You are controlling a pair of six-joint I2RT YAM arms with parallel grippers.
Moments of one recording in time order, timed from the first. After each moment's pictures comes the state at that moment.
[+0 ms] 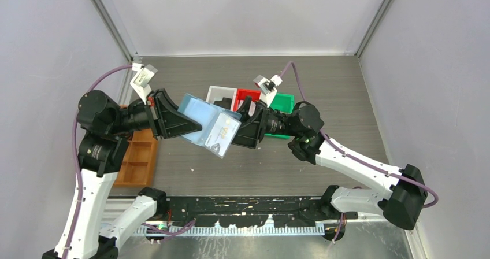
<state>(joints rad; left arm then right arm) -0.26 0.82 1.26 -0.28 1.15 -0.79 0.88 1.15 0.87 0.76 -0.68 1.01</state>
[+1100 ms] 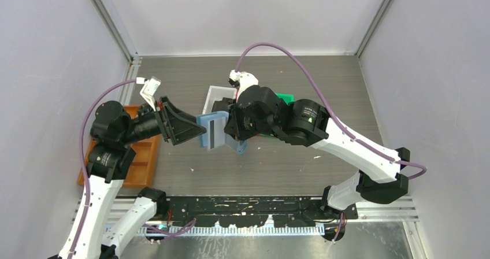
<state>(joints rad) -0.26 0.72 1.06 -0.36 0.93 -0.71 1.19 1.44 1.84 -0.98 0.21 0.64</state>
